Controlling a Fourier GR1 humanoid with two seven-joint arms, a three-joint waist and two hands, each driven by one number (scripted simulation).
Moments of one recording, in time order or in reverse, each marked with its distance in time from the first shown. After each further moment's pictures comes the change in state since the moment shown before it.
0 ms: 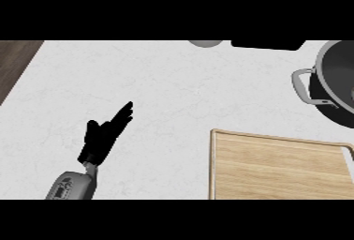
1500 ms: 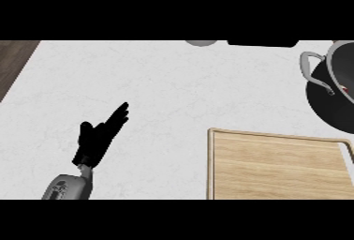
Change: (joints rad) left arm 0.026 0.007 0.019 -0.038 0.002 -0.003 0.015; right arm -0.233 0.063 -0.435 0.379 -0.387 0.391 0.158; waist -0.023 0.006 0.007
